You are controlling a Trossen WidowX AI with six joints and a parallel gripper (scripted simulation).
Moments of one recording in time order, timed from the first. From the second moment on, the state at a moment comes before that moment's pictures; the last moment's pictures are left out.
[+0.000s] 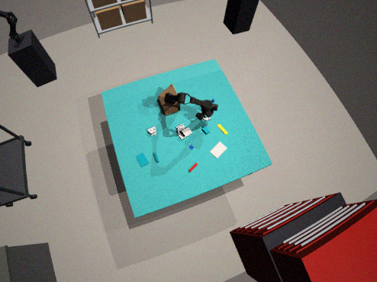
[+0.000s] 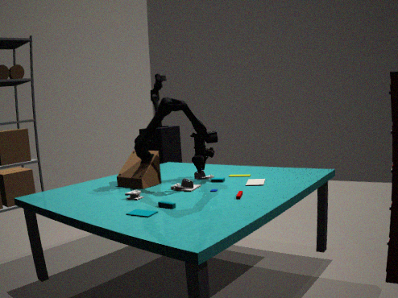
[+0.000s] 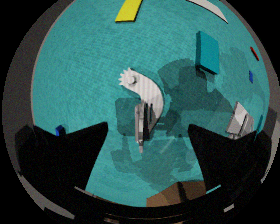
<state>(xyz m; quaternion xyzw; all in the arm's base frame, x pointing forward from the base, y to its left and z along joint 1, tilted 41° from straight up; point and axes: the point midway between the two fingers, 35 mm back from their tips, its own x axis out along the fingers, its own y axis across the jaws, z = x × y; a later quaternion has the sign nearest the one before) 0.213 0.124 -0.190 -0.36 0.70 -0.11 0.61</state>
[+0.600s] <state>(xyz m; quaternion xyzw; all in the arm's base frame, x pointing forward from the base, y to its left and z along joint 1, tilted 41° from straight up) 0.214 0.106 -0.213 -0.36 0.70 -0.11 0.61</state>
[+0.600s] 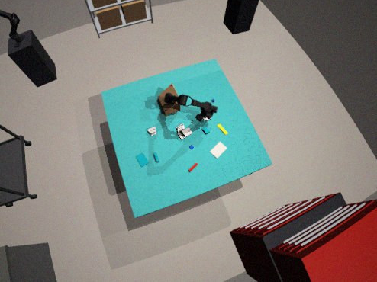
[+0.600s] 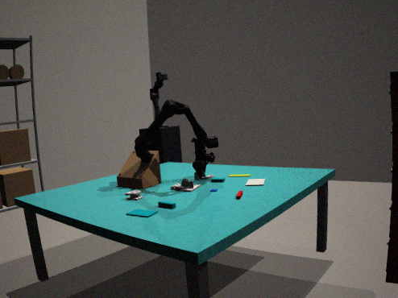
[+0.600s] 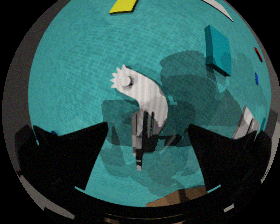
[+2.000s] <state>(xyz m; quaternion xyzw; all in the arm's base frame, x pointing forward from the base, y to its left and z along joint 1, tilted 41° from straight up) 0.212 0.101 -0.219 -0.36 0.70 -0.11 0.61</state>
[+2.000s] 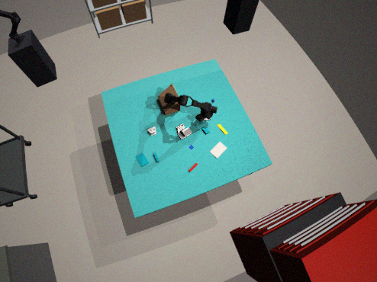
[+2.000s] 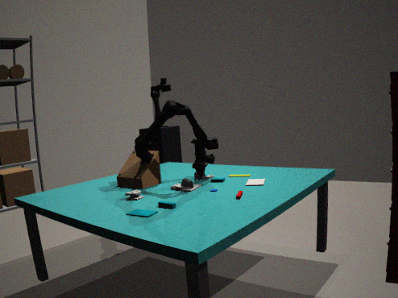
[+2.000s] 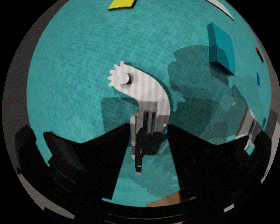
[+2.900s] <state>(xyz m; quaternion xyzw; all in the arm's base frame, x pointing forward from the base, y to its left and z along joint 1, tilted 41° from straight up) 0.212 0.117 -0.199 -0.37 0.70 -0.10 0.60</state>
